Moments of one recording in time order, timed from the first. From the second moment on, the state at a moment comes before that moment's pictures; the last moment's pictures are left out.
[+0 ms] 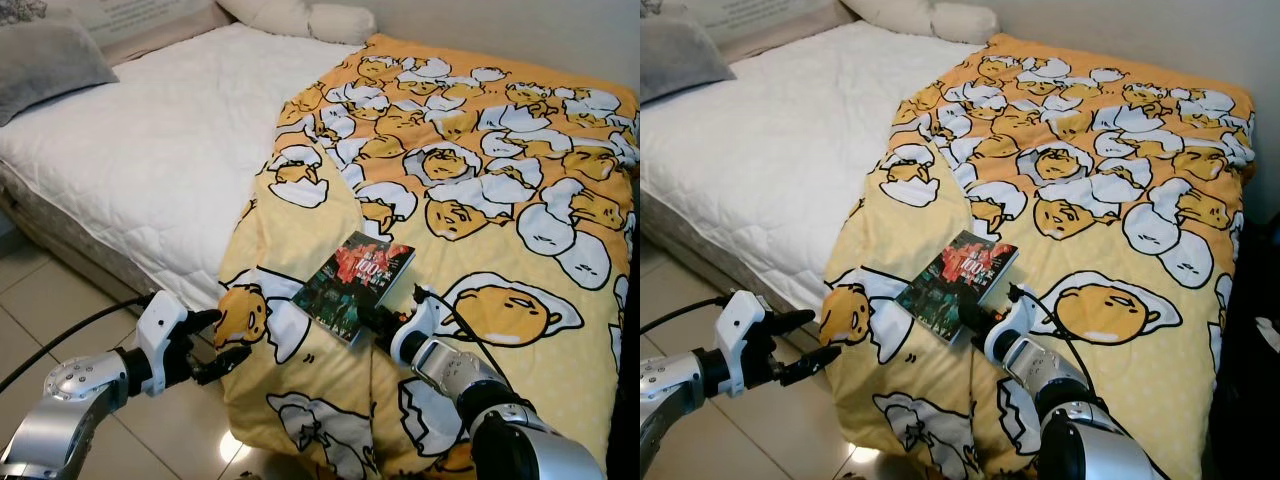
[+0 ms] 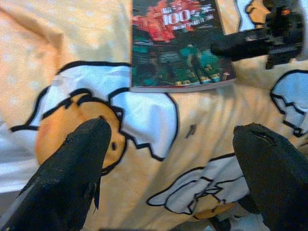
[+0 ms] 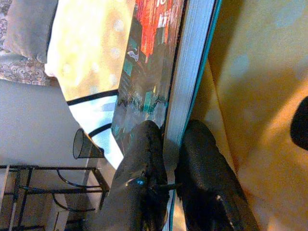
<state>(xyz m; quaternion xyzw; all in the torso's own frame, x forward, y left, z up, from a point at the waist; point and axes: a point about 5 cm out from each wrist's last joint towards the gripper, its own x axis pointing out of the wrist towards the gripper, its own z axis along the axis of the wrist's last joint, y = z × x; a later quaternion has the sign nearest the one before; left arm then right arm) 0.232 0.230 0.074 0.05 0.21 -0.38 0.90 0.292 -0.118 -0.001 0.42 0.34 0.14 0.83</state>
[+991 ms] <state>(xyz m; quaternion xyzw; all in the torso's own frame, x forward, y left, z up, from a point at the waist) 0.271 0.177 0.122 0.00 0.10 -0.37 0.92 0.310 -0.161 0.041 0.39 0.21 0.22 0.87</state>
